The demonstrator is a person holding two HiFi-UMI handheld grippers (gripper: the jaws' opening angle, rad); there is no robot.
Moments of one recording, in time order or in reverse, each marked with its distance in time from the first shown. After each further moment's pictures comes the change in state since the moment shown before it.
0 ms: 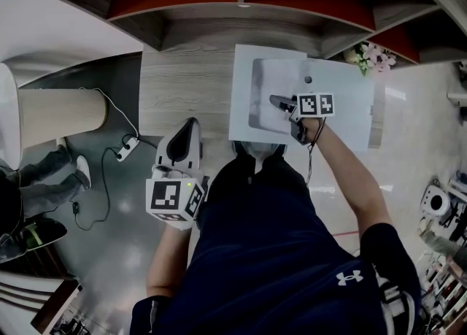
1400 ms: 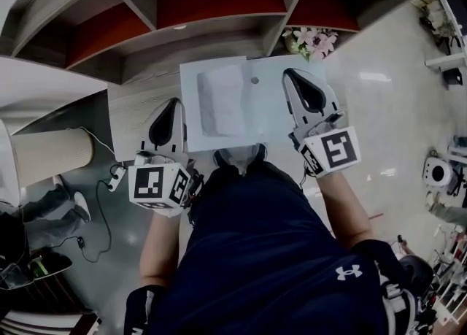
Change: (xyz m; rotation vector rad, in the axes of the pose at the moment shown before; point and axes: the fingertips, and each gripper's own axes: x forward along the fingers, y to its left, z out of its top) left arm 0.061 -0.123 0.085 0.121 -0.160 -0.141; right arm -0.327 0.161 0.115 -0.809 -0.854 -0.340
